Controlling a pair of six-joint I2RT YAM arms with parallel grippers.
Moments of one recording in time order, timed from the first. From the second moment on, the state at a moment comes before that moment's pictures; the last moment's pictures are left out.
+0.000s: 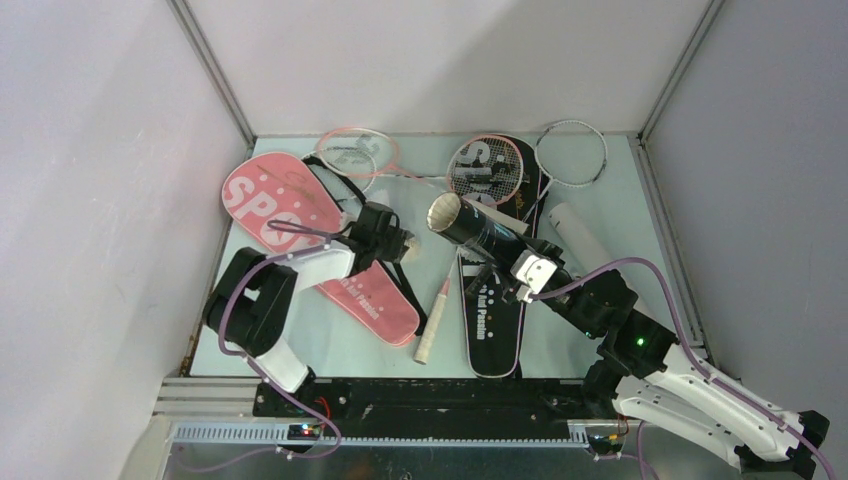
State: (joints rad) left arm -0.50 1.63 0.84 -0.03 -0.13 -1.61; right arm 0.91 0.57 0.60 -0.06 0.09 -0.55
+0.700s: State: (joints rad) left arm -0.48 1.43 0.87 -0.04 -0.19 -1.25; right arm 0.91 0.59 0.60 -0.08 0.07 -0.53
